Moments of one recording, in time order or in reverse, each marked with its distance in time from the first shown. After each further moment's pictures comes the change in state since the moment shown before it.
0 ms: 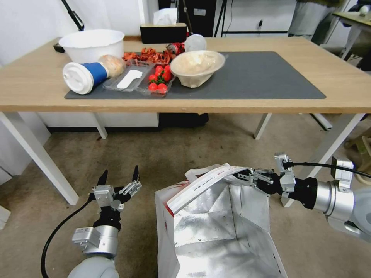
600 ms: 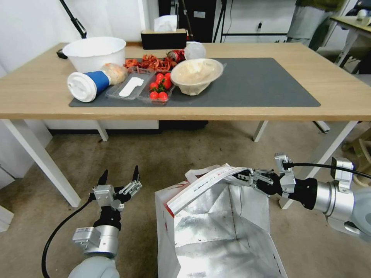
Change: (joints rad) left arm -0.002 -0.004 0.001 0.004 -0.002 0.000 -0.002; right arm 0.000 -0.003 -0.003 -0.007 -0.010 0.001 -0.012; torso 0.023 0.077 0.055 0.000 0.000
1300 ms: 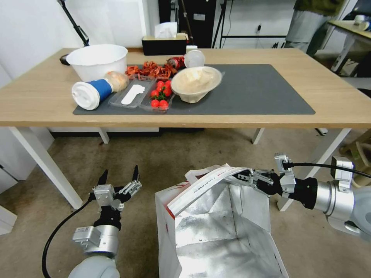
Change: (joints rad) left arm -0.003 0.000 0.000 0.001 -0.001 0.002 -0.003; right arm 0.002 -0.007 0.001 0.000 0.000 0.002 -0.005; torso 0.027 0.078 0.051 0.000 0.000
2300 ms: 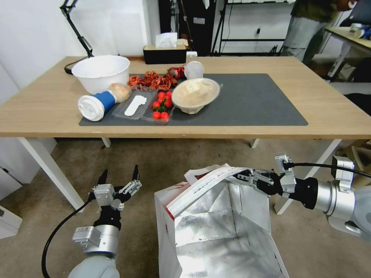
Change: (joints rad) left arm 0.001 -0.001 0.000 -0.004 0.006 0.001 0.000; right arm -0.002 0.005 0.004 0.004 -0.006 0.001 -0.009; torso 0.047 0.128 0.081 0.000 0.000
